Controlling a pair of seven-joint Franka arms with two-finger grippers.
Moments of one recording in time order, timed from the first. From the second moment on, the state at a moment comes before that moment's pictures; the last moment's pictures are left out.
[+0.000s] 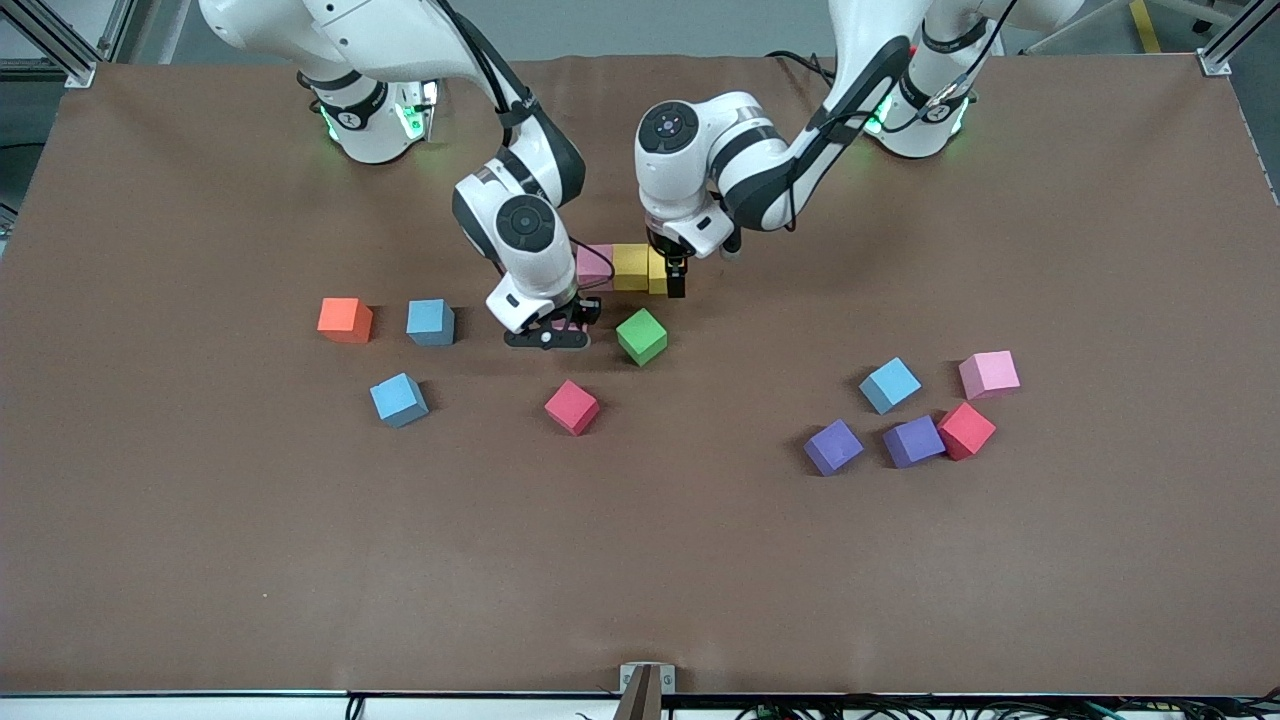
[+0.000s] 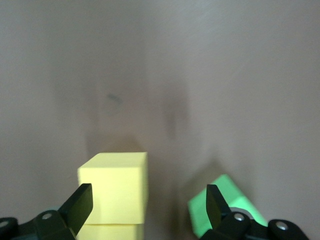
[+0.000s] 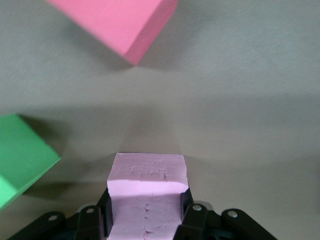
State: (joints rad) left arm -0.45 0.40 -0.48 -2.01 0.29 2.32 -2.65; right arm 0.77 0.46 -0.03 -2.03 0.05 2.45 0.70
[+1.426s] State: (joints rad) left arm -0.06 0.54 -0.46 -1.72 0.35 2.22 -1.48; right arm 0.86 0.47 -0.03 -2.02 -0.01 2.45 0.82
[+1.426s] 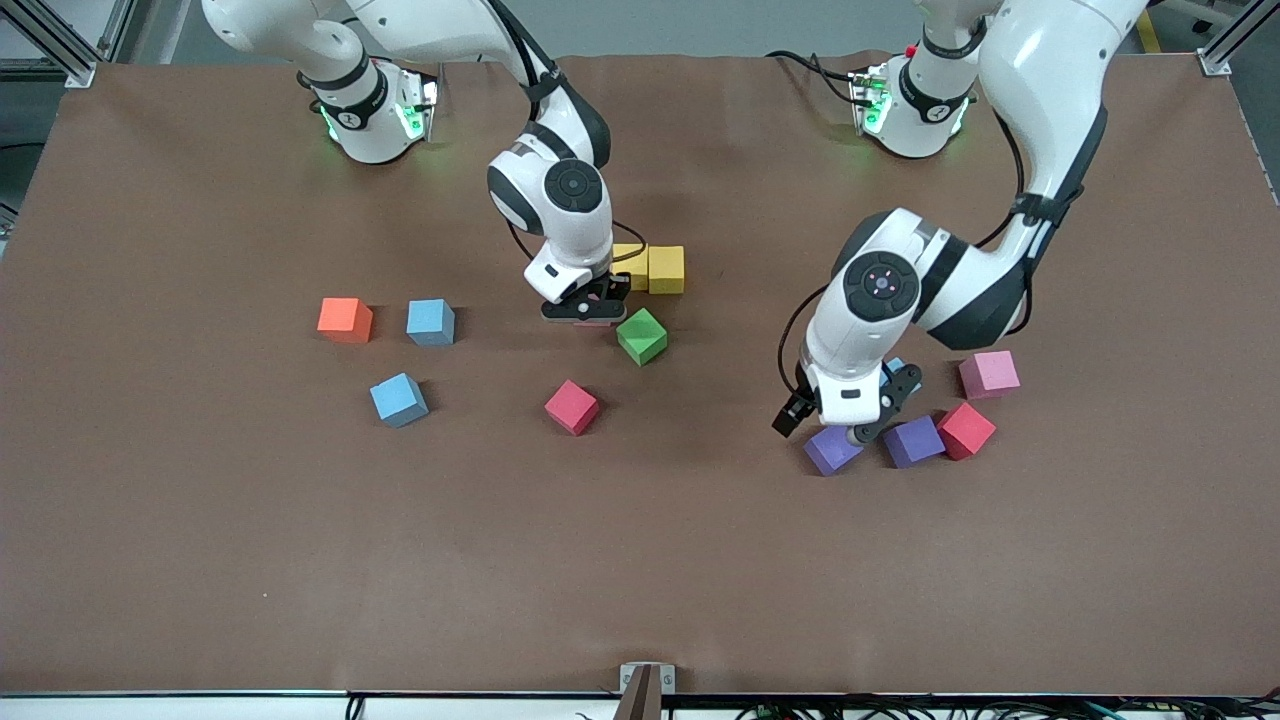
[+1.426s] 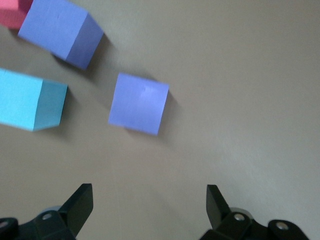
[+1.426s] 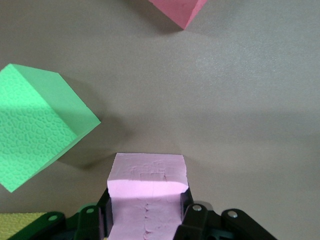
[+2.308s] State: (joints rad) left arm 0.03 0.66 -0.45 -1.68 0.40 2.26 -1.26; right arm 0.86 0.48 -0.03 -2.00 -0.01 2.42 0.84
